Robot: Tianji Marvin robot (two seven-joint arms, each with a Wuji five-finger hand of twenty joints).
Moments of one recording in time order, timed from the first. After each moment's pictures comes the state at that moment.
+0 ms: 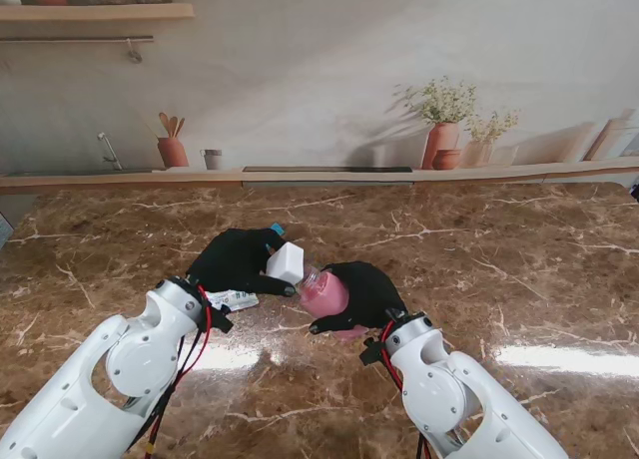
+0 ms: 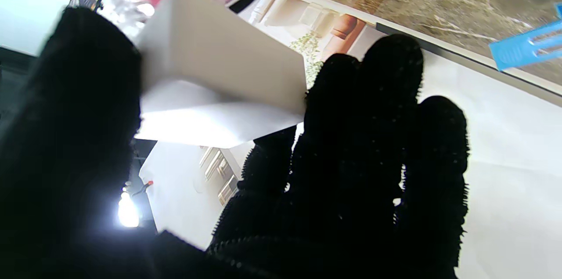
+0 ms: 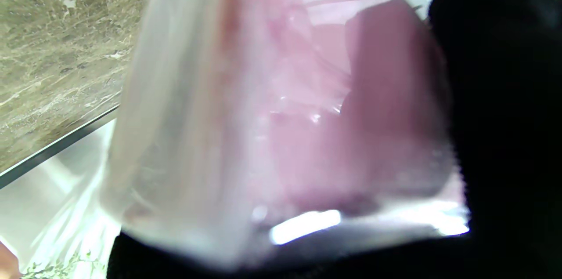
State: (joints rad) left arm 1.58 -1.12 -1.21 -1.75 0.55 -0.27 0.05; right arm -1.61 -1.15 1.06 -1.68 -0.58 -0.13 -0.23; left_hand 0.56 -0.72 0.49 -0.23 0.78 0.15 0.76 0.38 1.23 0.20 0.59 0.53 1.24 0.23 0.75 0.64 0.65 0.34 1.34 0.57; right_hand 0.51 -1.03 0.79 -0.33 0.86 0.07 0.62 0.90 0.92 0.02 0.76 1.18 0.89 0.07 1.04 0.86 0.62 0.11 1.43 0.74
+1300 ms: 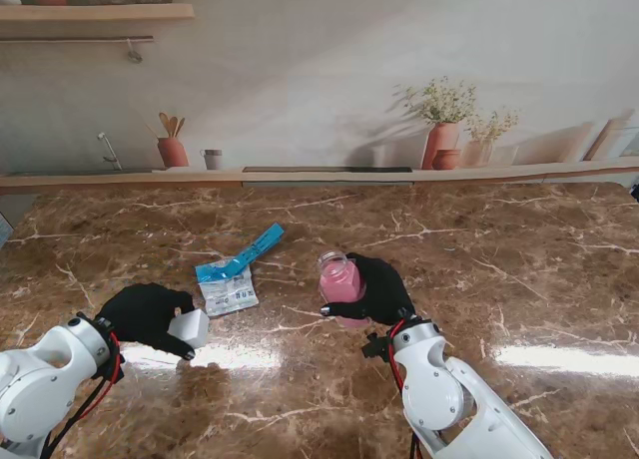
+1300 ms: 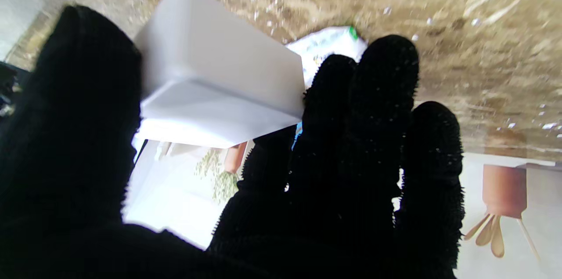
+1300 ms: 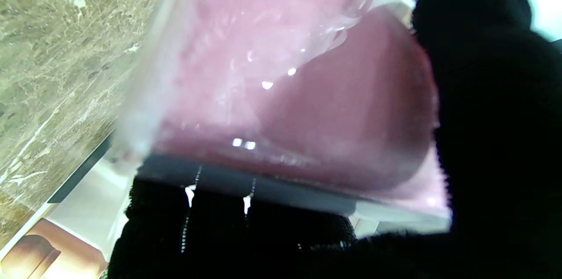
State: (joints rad) left arm 1.86 -1.04 -1.61 -1.82 0.85 -0.38 -0.26; right arm -1.59 -1.20 1.07 -1.52 -0.40 -0.23 -0.37; left_hand 0.57 -0.72 0.48 -0.23 0.78 0.15 0.77 0.35 1.21 0.19 0.59 0.53 1.22 0.22 0.75 0.65 0.56 0.33 1.35 0.56; right_hand 0.54 -1.02 0.79 -0.33 0.75 0.01 0.69 0.82 0.87 -0.03 0.70 1.05 0.85 0.05 0.90 0.85 0.55 0.11 1.32 0.73
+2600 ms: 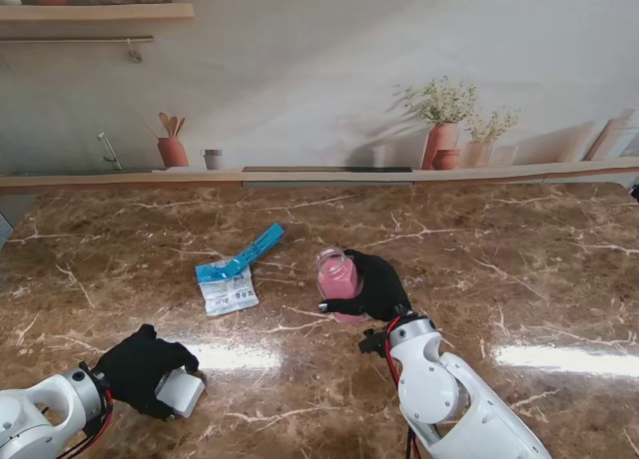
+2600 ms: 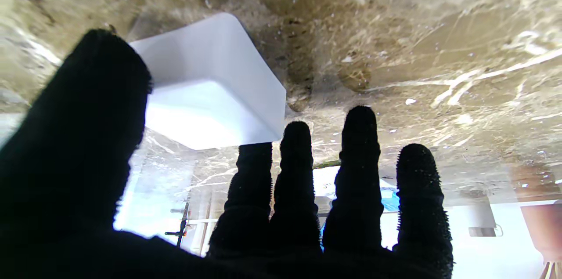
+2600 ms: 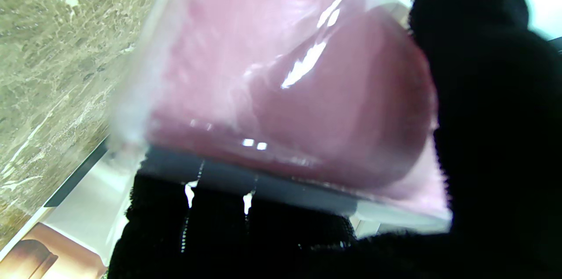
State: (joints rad) left arm 1.97 -1.01 -1.61 -1.74 1.19 -0.55 -0.14; right arm -1.55 -1.21 1.05 -1.48 -0.39 -0.24 -0.39; left_hand 0.49 -0.70 0.62 -0.17 0.45 -0.01 0.52 0.50 0.59 -0.03 0.38 0.52 0.60 0.16 0.37 0.74 0.09 0.26 0.96 0.80; right_hand 0.54 -1.03 0.82 -0.33 0.72 -0.01 0.72 0.82 0.84 -0.05 0.70 1.04 0.83 0.04 0.87 0.85 0.52 0.11 1.28 0.73
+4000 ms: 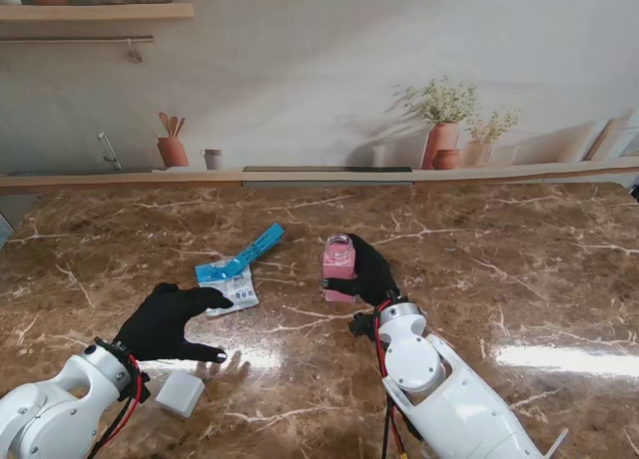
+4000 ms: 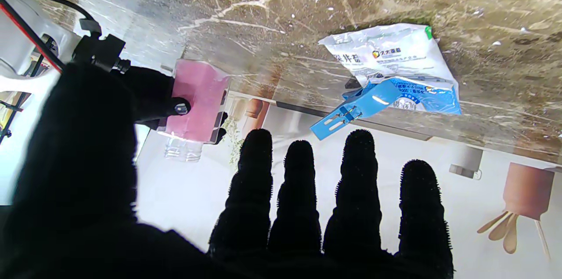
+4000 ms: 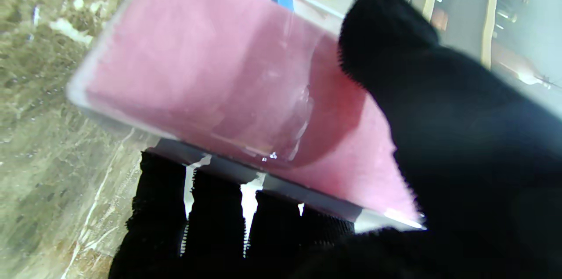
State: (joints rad) left arm 1.93 -1.06 -1.53 -1.83 0.84 -0.35 -0.05; right arm -1.38 -1.28 0.97 -1.23 -0.09 -0.23 -0.37; left_hand 0.55 -0.46 0.20 -0.08 0.49 -0.01 0.32 0.31 0.49 -0.01 0.27 0.36 0.50 0.15 0.22 0.52 0.01 0.25 0.74 0.71; right_hand 0.61 -1.04 1.10 -0.30 0.46 -0.12 0.61 0.81 0.67 -0.13 0.60 0.66 0.72 0.05 0.57 0.69 0.37 0.11 0.96 0.68
